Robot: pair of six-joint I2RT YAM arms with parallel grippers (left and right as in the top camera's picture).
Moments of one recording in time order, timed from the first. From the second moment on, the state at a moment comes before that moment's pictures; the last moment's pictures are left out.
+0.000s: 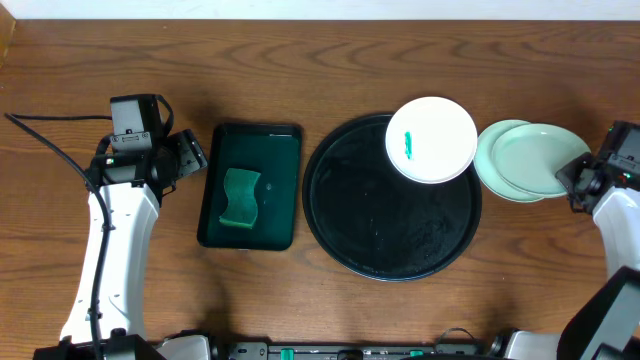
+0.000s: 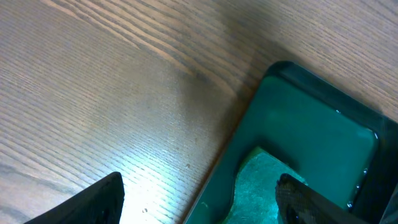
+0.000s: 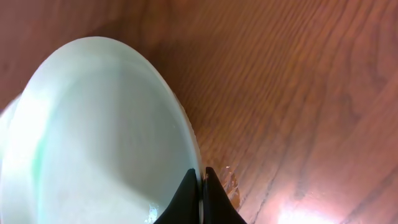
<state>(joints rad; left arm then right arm) 0.13 1.39 1.10 -0.76 -0.06 -0.31 -0.43 1.55 0.95 -0.46 0.16 0.53</state>
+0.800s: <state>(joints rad) 0.13 1.39 1.10 -0.76 -0.06 -0.31 -0.43 1.68 0.94 -0.40 0.03 0.46</state>
